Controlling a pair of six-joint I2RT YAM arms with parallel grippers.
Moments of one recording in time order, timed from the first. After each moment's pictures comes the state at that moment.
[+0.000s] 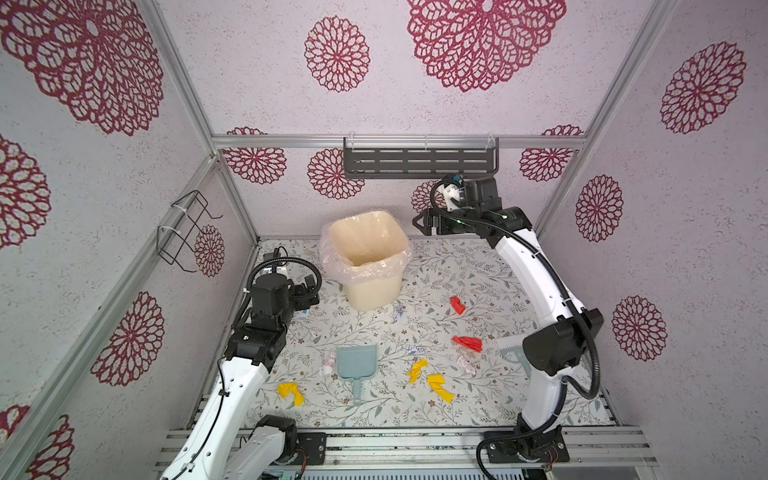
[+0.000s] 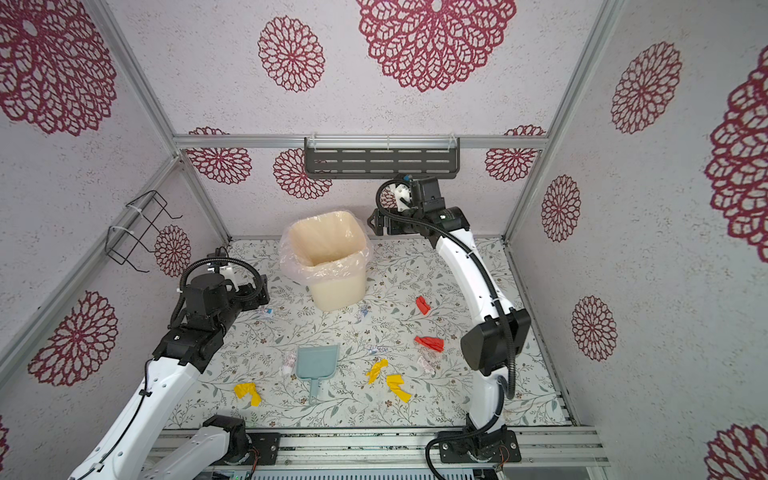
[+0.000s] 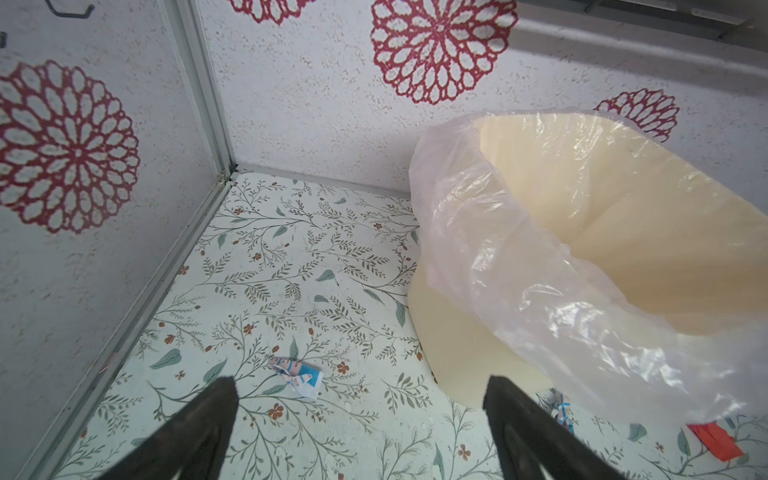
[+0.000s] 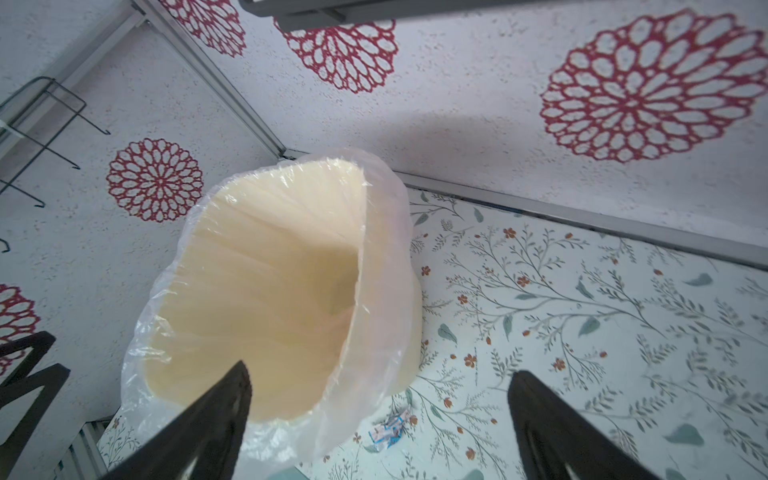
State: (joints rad) left arm -0.18 0.94 0.90 -0.38 -0.22 -0.23; right arm 0.37 1.85 2.09 -0.82 -0.31 0.23
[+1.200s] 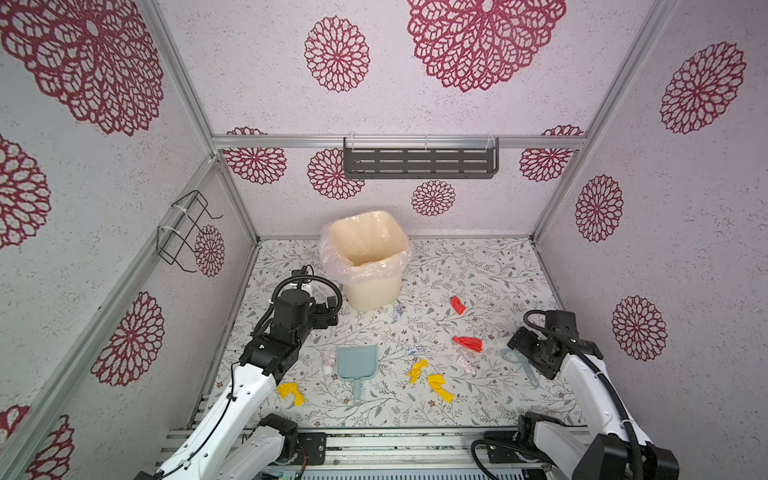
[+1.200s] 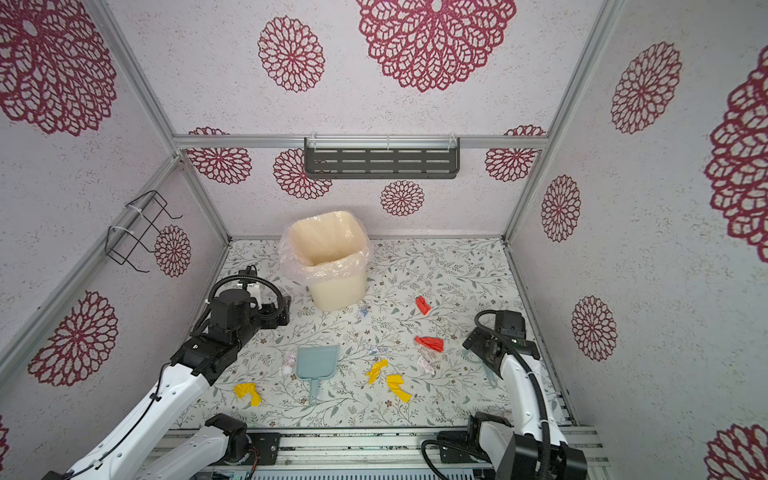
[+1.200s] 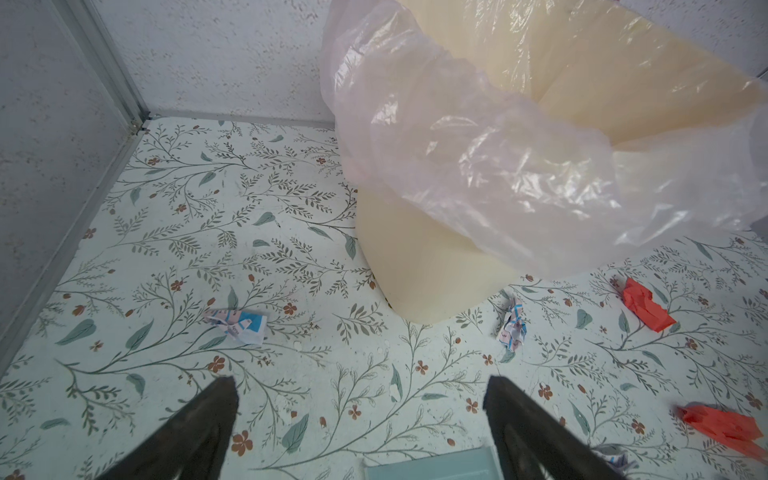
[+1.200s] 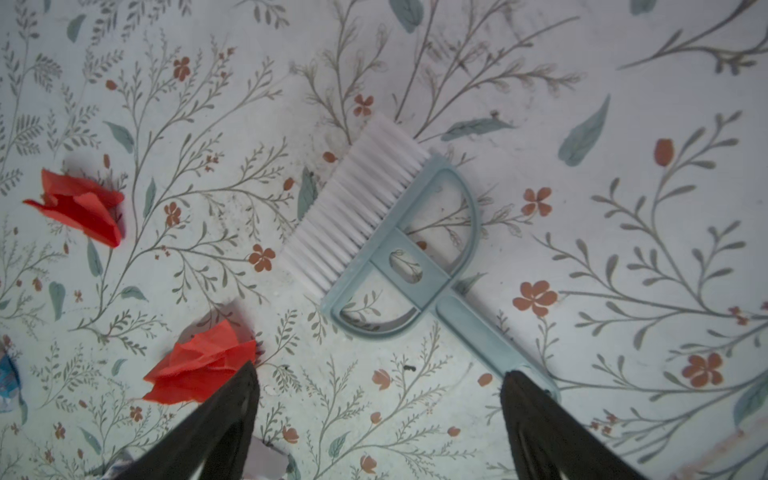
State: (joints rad) left arm -0.35 0.91 0.77 -0.39 -0.21 -0.26; right arm -0.22 1.00 0.61 -0.73 -0.04 0.54
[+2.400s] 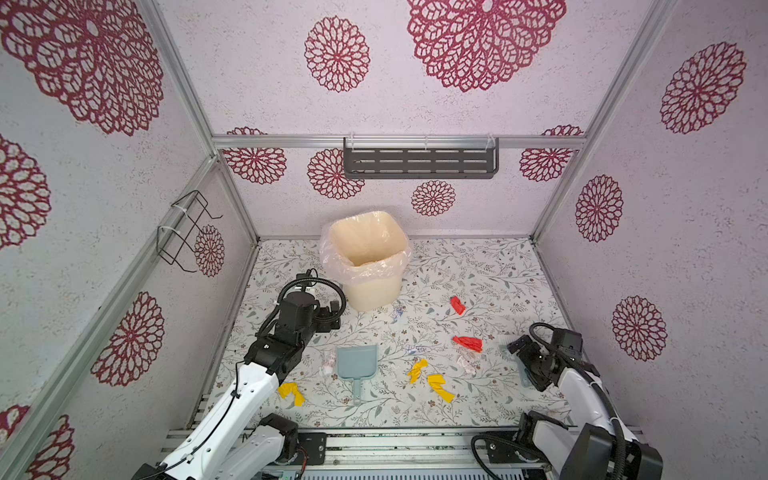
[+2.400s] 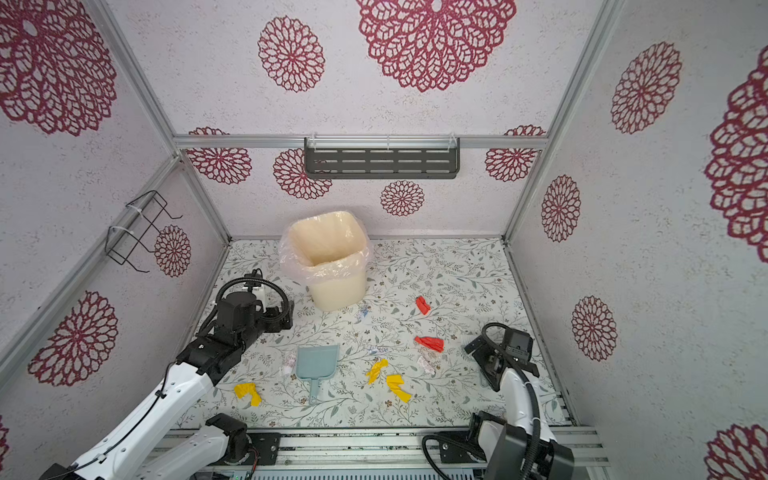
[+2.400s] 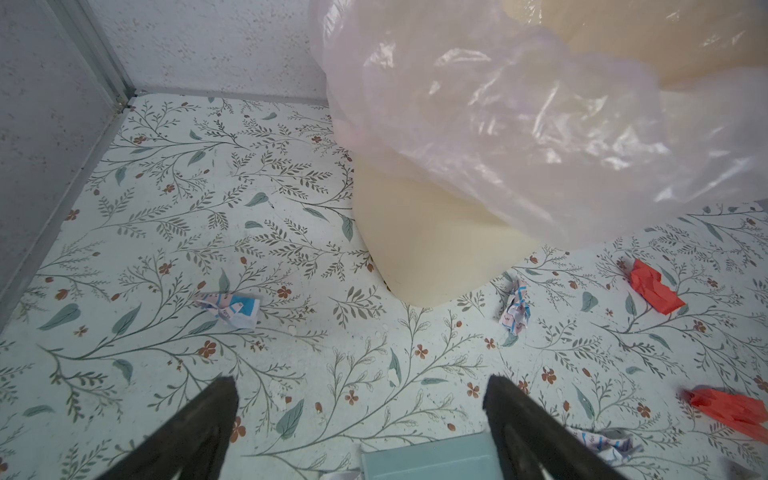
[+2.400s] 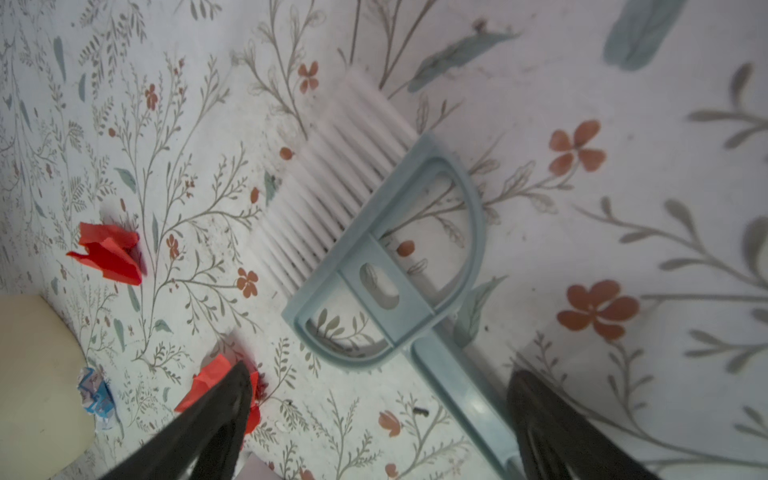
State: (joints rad) left arm -0.37 0.93 0.74 -0.39 -0.22 -0.28; right arm -0.31 0.97 0.40 -0.52 -0.25 0.65
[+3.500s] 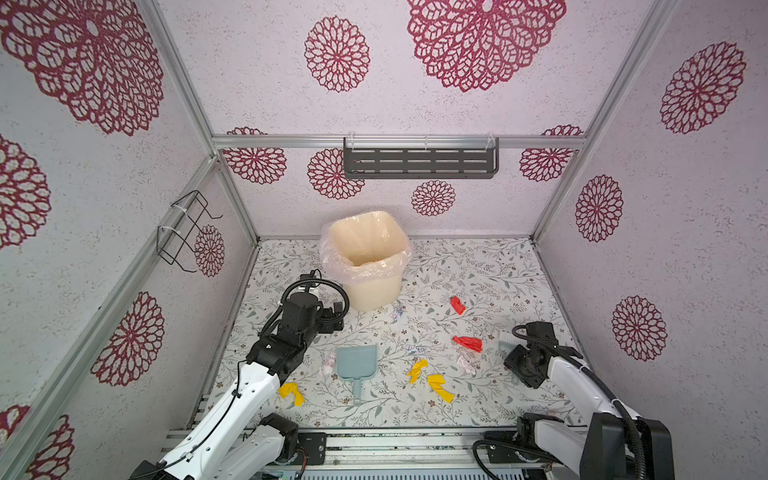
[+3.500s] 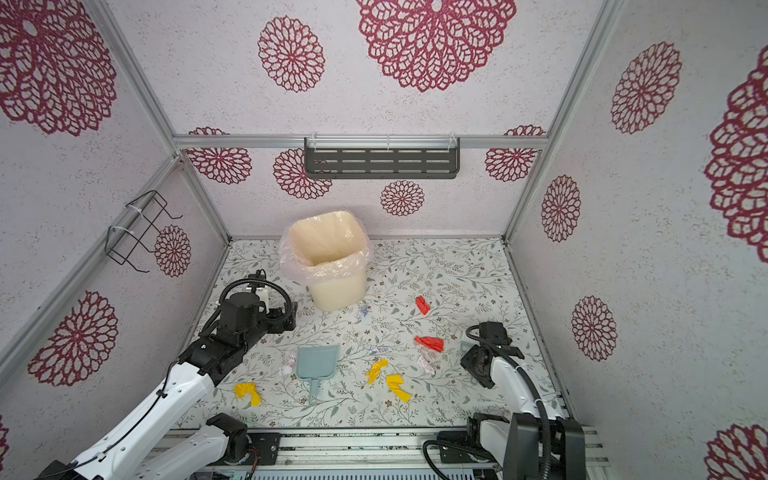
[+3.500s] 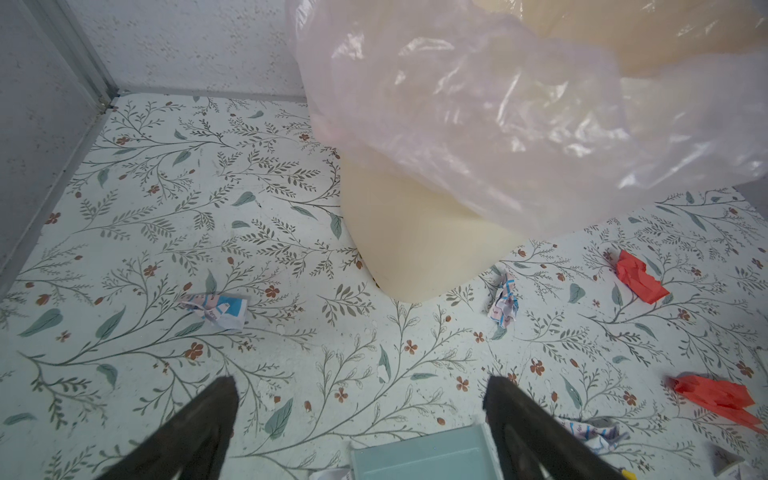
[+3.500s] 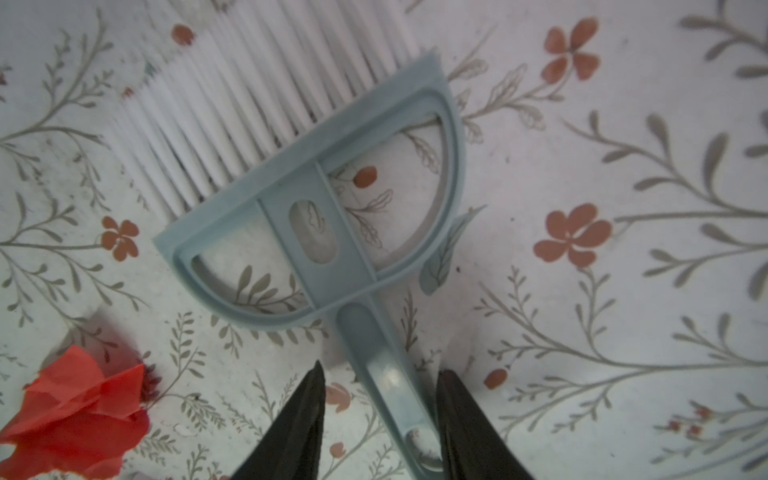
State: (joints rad) left arm -0.40 0.93 0.74 -0.39 -0.22 -0.28; right arm -0.08 1.09 0.47 -0.65 0.02 0.71
